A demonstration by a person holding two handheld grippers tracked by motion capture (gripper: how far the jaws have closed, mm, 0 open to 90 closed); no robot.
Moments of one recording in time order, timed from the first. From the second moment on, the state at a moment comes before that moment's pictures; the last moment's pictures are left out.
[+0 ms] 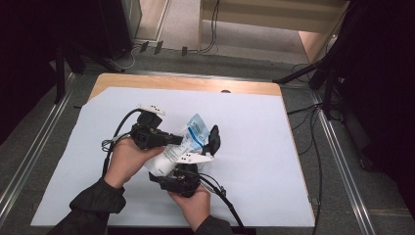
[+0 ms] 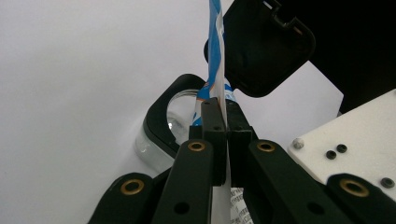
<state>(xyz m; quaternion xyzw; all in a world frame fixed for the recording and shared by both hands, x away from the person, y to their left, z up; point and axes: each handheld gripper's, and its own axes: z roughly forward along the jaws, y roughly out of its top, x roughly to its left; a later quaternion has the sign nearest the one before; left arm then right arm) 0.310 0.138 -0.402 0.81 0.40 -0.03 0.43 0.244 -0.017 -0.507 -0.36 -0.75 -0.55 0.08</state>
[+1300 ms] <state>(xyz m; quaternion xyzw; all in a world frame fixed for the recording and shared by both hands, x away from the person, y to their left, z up) 0.313 0.136 -0.403 0.81 0.38 -0.04 0.43 0.248 -0.020 -0.507 -0.36 -0.75 -0.55 0.09</state>
